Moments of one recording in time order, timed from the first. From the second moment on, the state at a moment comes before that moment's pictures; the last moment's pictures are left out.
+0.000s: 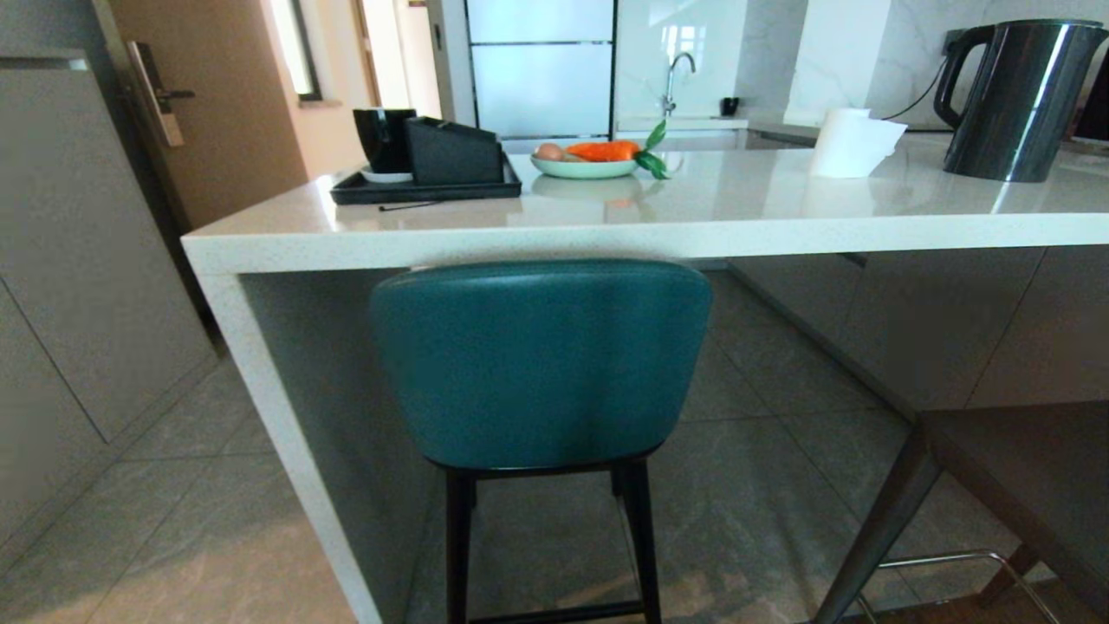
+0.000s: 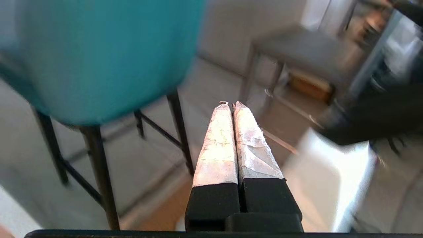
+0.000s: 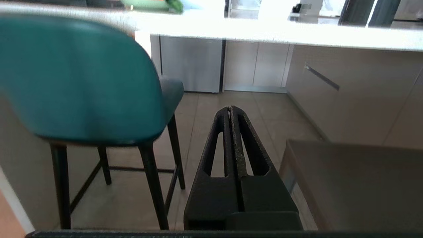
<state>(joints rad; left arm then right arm) -0.12 0.40 -0.43 0.05 -0.72 -0.12 -0.01 0.17 -0.43 0.07 0.12 -0.05</state>
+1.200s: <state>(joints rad) 0.01 0.22 -0.49 0.13 -0.27 0.01 0.00 0.00 -0.36 0.21 0.14 -0.05</state>
